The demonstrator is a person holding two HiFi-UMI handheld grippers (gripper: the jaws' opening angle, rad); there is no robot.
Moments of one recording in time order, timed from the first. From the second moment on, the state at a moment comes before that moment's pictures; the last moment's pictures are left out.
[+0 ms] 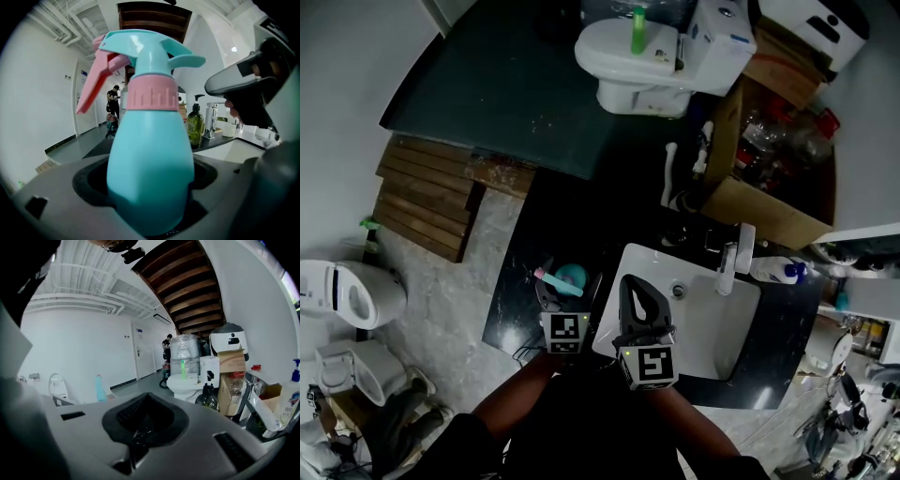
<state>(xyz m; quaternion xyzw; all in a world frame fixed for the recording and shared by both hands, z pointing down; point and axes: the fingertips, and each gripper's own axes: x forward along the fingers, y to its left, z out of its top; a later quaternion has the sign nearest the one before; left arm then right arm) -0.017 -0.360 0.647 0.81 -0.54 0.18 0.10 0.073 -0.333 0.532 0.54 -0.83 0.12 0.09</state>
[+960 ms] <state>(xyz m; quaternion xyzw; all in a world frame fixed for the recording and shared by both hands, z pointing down) -0.019 -0.338 0.643 0.83 -0.52 0.18 0.13 0.074 -0.315 0.533 0.55 -0.82 0.12 0.09</state>
